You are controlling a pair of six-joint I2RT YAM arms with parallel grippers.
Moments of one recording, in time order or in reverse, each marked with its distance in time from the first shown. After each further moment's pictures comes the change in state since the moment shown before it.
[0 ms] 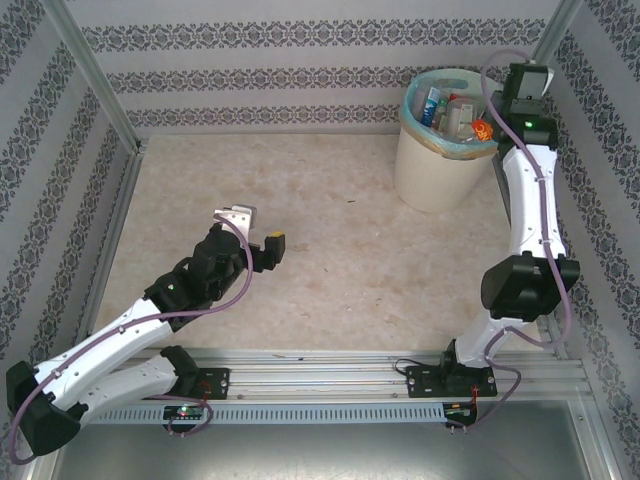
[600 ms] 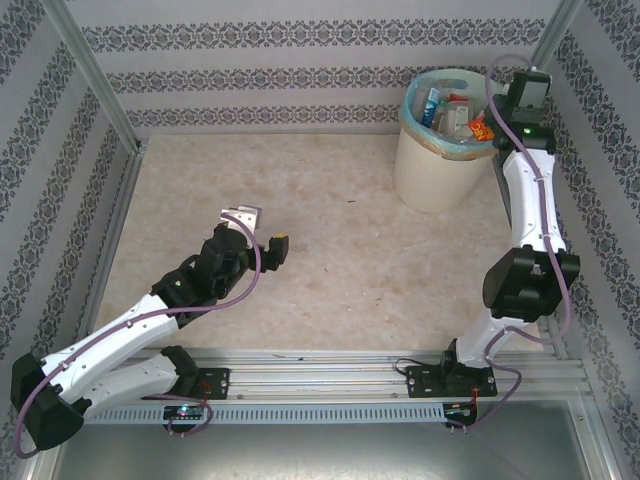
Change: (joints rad) left arm 0.000 0.045 0.000 0.003 0.001 0.004; right arm -0.023 0.003 -0.139 0.177 -0.122 0.018
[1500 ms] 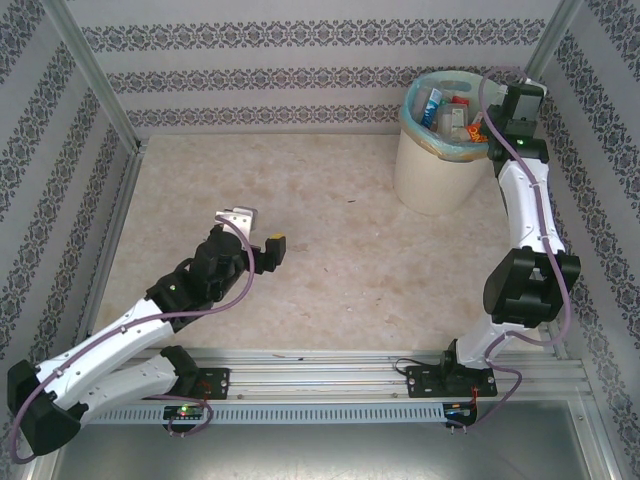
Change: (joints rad) left arm 0.000 -0.048 -0.017 0.001 0.000 -0.004; right arm 0.003 -0.035 -0.132 0.105 0.003 0.001
